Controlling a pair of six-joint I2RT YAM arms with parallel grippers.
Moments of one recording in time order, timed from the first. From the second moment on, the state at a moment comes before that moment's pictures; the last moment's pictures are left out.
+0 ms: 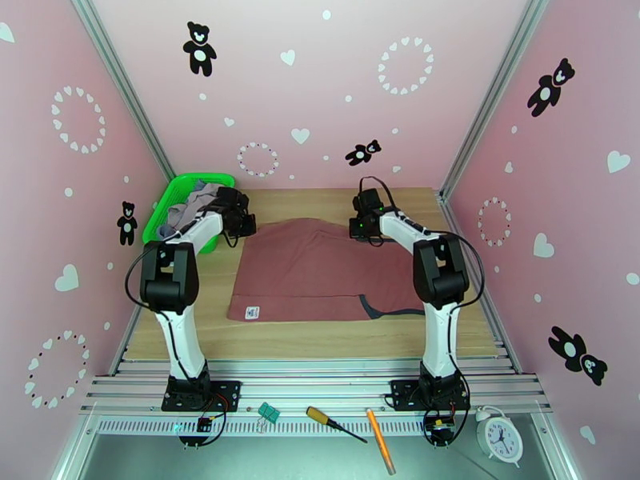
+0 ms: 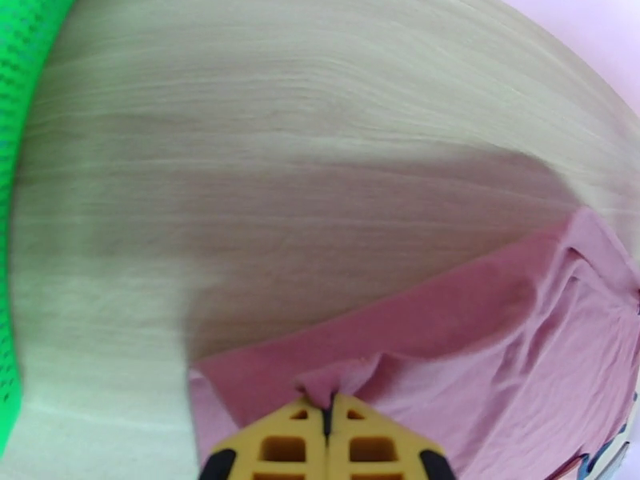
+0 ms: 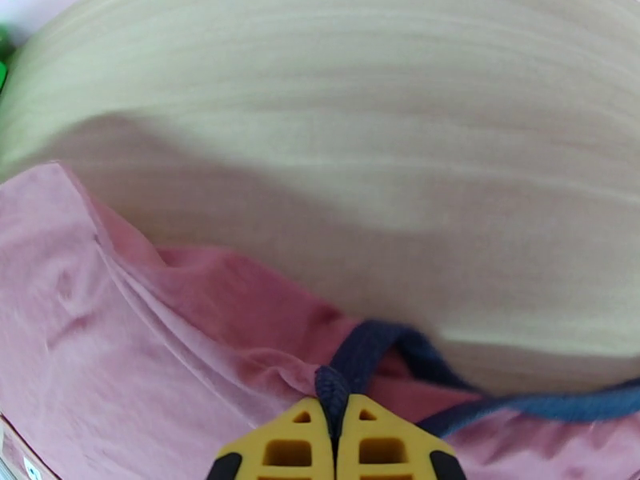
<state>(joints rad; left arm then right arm) -0.07 1.99 1.54 -0.56 0.23 -0.23 0.29 2.08 1.56 -0.50 -0.06 0.19</state>
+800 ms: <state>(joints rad) -0.09 1.79 1.21 -0.51 0.07 -0.25 0.32 1.93 1.26 -0.36 0.00 0.20</state>
